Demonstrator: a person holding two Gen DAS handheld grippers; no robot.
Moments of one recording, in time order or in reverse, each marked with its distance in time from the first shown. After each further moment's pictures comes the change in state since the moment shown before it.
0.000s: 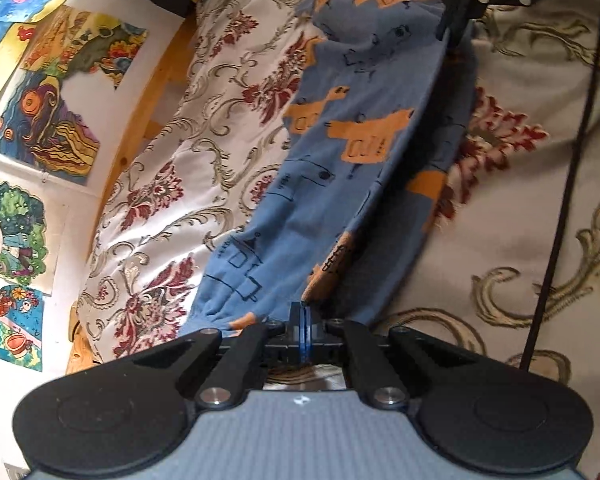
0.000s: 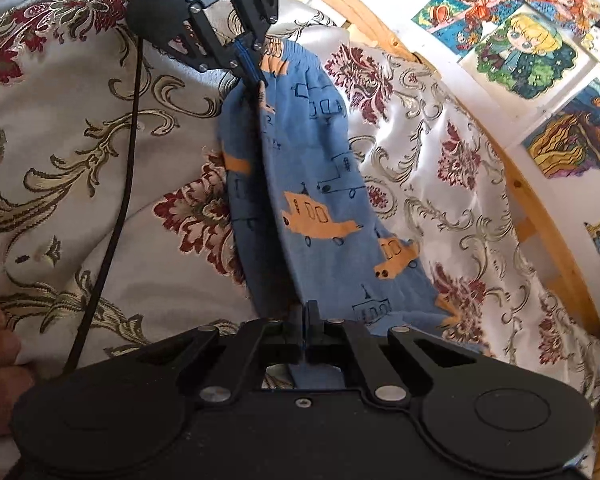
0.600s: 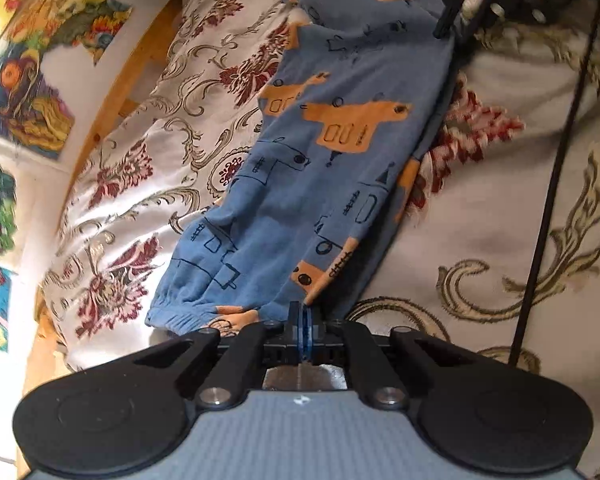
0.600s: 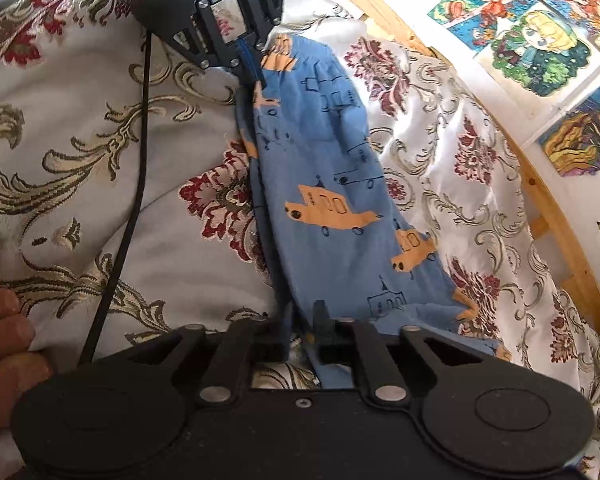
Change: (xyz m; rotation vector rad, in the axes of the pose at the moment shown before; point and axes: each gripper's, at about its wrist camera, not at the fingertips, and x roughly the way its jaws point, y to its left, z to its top) left arm 0.000 0.003 -0.002 -0.081 0.039 -0.113; right arm -0.002 0.005 -0.007 -0.010 0.014 0.035
